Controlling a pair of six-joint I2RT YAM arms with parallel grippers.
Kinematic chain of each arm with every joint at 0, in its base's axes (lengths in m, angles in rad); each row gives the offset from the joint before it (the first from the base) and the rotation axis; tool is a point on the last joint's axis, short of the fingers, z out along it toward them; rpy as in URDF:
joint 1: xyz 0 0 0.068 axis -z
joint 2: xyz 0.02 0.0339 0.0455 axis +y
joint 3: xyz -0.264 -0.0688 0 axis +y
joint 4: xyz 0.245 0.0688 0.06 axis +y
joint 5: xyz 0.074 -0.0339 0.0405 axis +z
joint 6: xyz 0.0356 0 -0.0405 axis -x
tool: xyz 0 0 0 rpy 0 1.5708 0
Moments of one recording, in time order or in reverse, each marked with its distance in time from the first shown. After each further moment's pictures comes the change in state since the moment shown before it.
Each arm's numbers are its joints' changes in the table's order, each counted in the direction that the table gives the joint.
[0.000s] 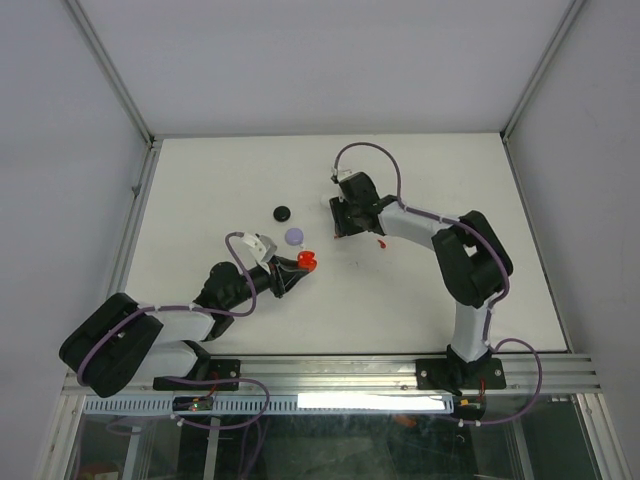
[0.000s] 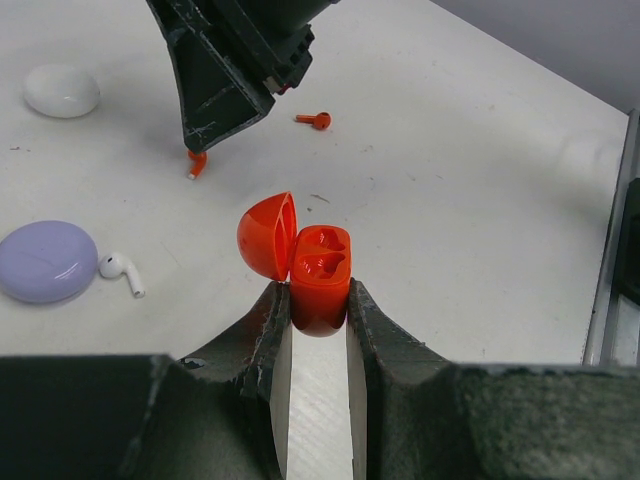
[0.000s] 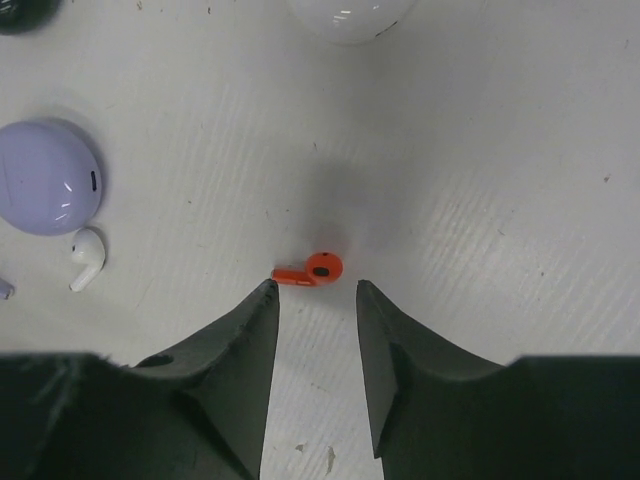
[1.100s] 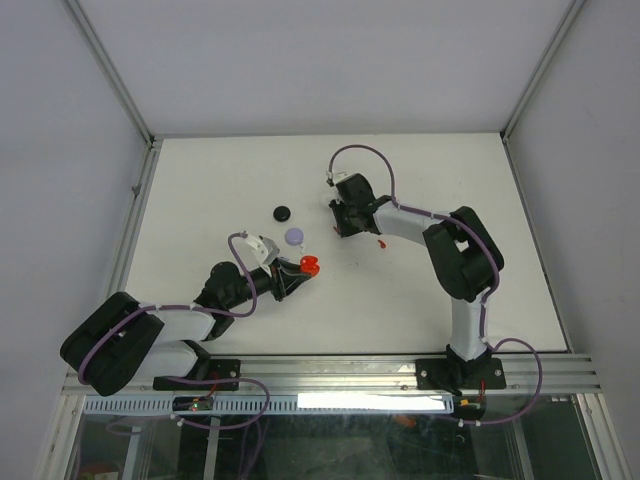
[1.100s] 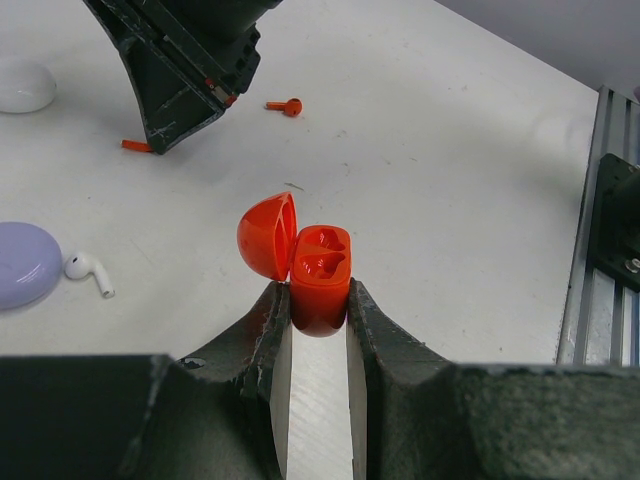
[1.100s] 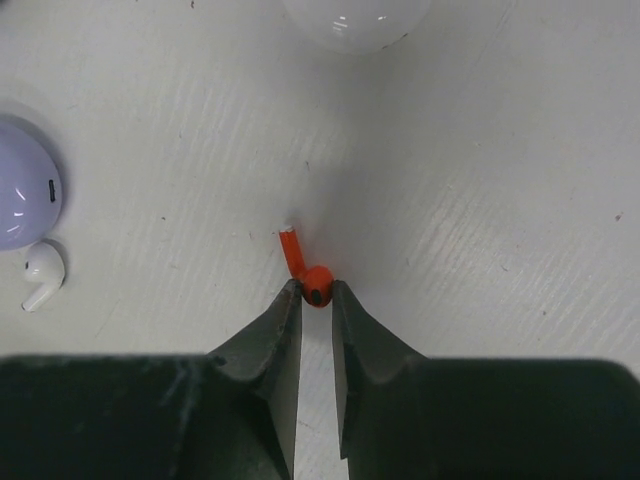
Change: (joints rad) left arm 0.000 0.010 0.000 0.004 -0.071 -0.004; right arm 0.000 0.082 -0.036 -0.016 -0.007 0.055
